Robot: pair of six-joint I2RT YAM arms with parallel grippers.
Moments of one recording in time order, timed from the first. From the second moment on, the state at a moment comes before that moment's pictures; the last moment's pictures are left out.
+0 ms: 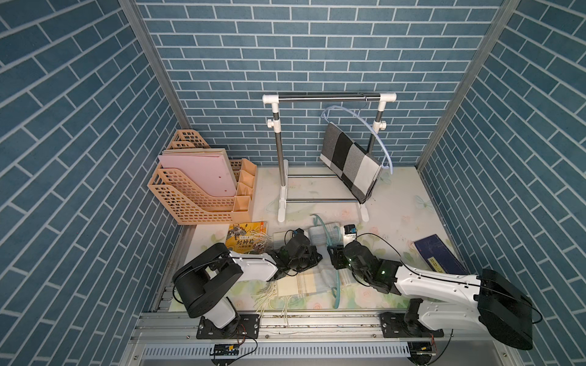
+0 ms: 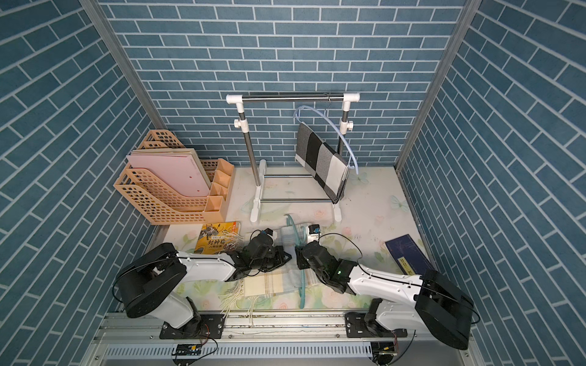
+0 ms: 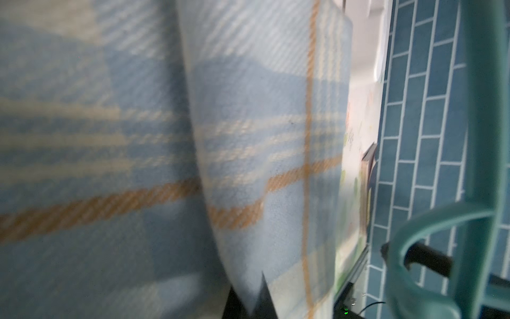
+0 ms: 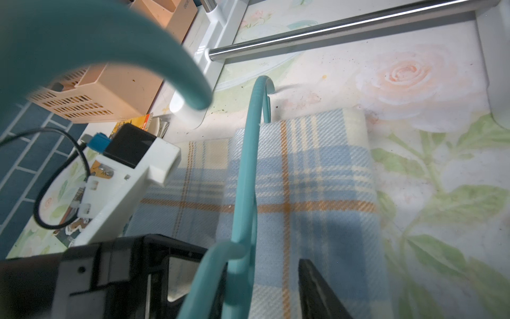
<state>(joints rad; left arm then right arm) -0.88 1.58 0.56 0.32 0.18 -1.17 1.06 1.20 0.49 0.07 0.32 0.71</state>
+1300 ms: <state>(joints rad) -0.75 1.26 0.58 -0.02 0.18 -0.93 0.99 1.20 0.65 -0.05 0.39 0.57</state>
